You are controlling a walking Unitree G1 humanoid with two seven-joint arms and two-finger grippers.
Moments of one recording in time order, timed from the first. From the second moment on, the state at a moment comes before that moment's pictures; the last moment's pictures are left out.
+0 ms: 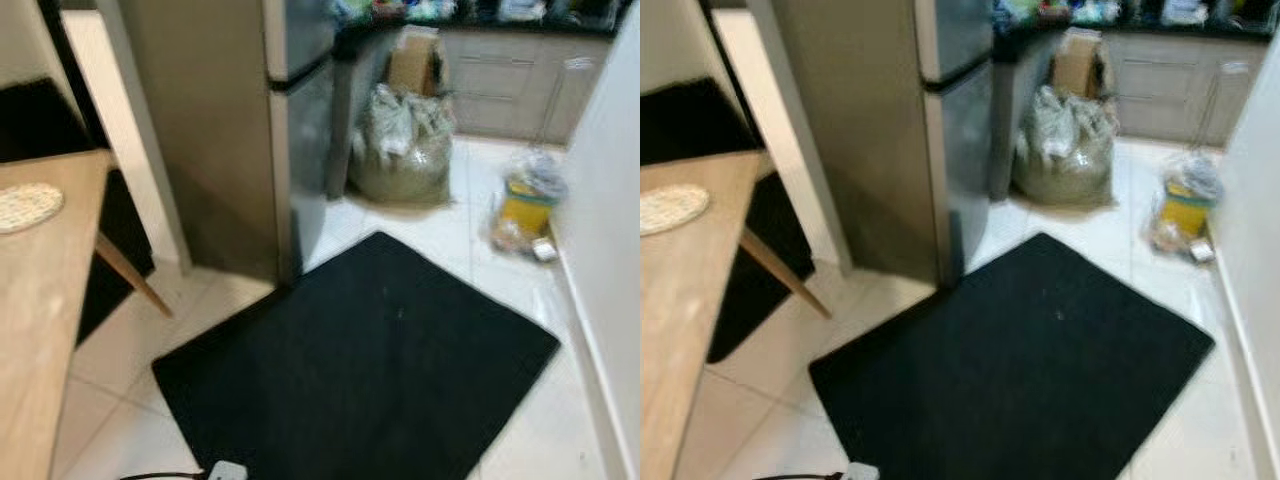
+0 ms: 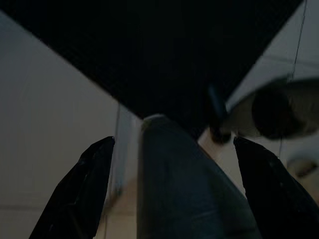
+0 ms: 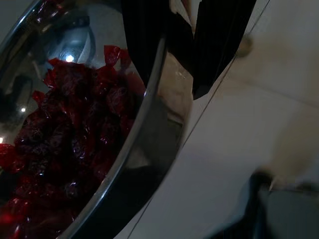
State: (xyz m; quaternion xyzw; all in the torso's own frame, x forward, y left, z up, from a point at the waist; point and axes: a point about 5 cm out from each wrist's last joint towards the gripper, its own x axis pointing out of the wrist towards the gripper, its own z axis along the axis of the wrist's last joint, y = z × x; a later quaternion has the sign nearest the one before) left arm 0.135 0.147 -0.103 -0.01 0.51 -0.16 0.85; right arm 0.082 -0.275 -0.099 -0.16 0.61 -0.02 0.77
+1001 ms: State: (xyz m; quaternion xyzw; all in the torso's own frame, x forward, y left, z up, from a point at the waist) left arm 0.137 0.145 -0.103 -0.01 0.50 -0.17 0.85; right arm 0.081 -0.275 -0.099 -0.16 0.61 -0.02 0.77
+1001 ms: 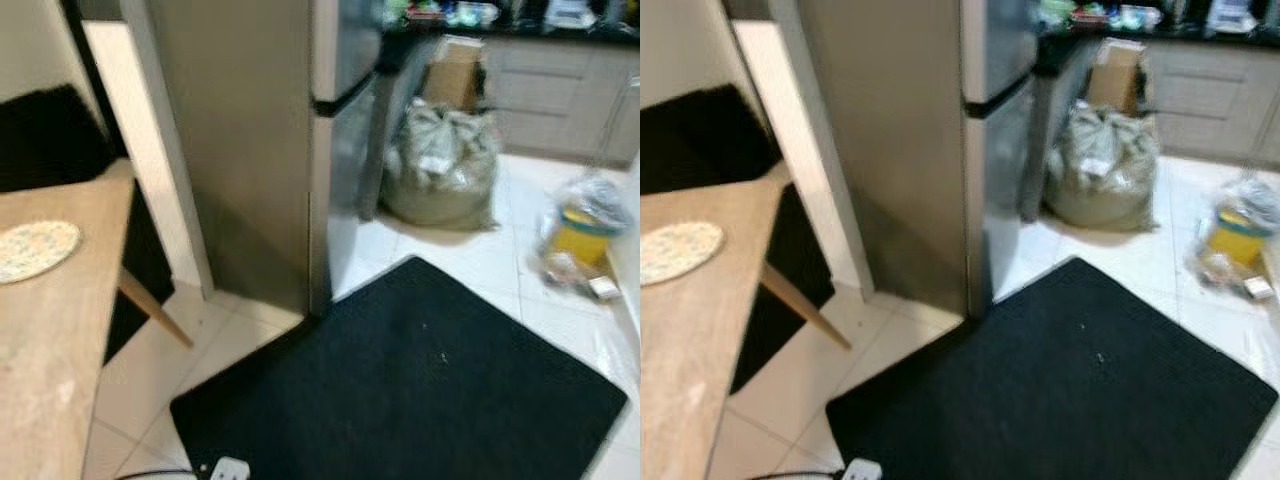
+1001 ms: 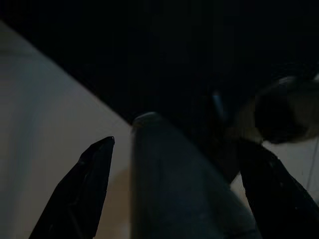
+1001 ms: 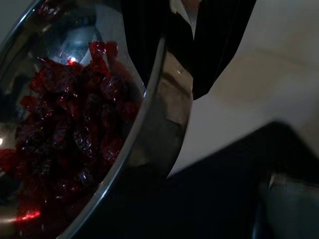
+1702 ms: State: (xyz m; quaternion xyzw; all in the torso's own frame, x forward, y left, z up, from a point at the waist) left arm 0.136 0.143 -0.103 -0.02 0.51 -0.17 0.85; right arm 0.081 -0.269 -0.101 -0.16 0.61 -0.01 0.77
